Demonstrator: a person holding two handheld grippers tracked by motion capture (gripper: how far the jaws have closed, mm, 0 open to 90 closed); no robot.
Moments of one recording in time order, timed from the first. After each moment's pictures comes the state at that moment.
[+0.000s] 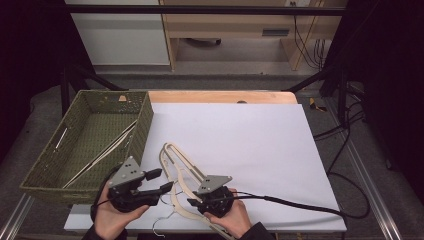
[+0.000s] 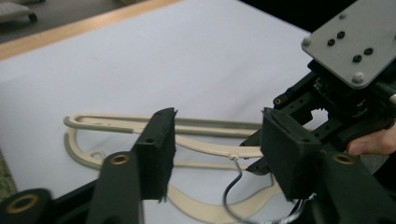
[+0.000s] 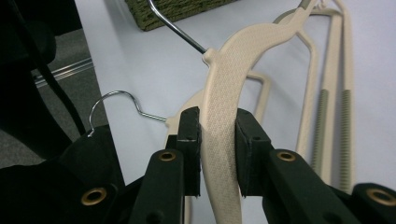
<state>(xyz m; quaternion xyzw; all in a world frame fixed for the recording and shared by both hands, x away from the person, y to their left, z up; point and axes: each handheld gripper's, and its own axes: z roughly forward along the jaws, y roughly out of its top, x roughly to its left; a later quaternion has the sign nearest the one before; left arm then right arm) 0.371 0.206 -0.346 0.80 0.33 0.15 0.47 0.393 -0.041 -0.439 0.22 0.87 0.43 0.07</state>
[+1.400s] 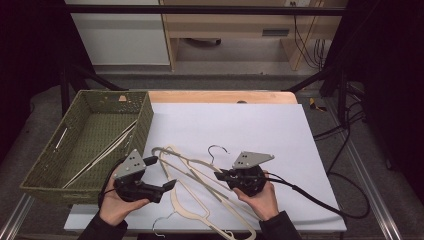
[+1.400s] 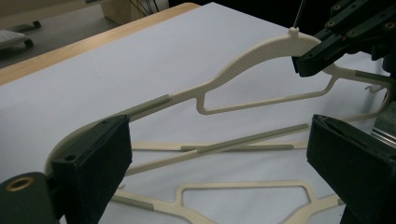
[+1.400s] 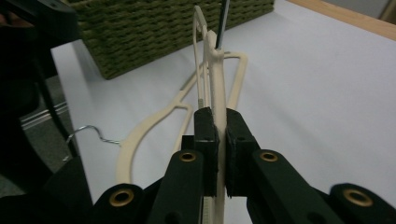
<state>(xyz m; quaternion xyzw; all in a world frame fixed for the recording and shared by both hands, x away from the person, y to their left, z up) 0.404 0.205 -0.371 0.81 0.29 0.16 0.48 0.419 -0.115 -0.388 0.27 0.83 0.48 0.10</state>
